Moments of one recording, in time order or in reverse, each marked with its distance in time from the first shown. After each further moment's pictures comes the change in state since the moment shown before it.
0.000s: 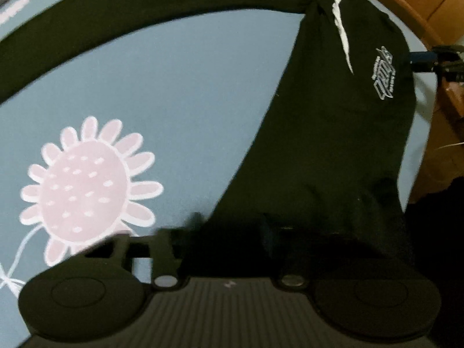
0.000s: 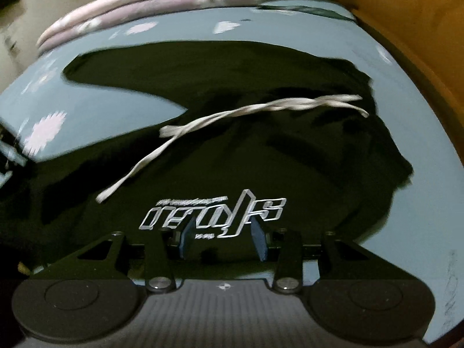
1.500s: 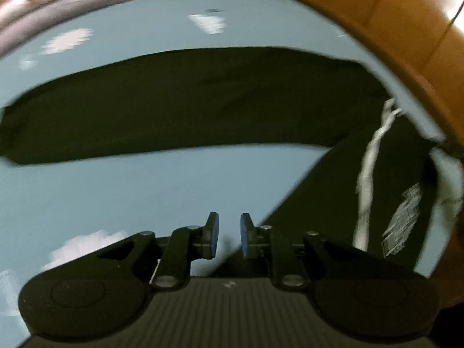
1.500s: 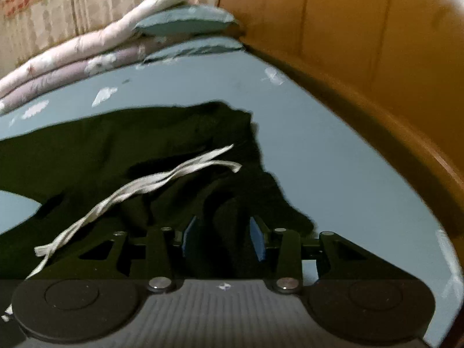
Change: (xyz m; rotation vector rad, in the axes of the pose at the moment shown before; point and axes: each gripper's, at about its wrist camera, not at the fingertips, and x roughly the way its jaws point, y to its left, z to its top) left arm -0.019 -0.027 0.121 -0.257 -0.272 0.029; right arm 0.046 -0.098 0.050 0.235 -0.204 -0.278
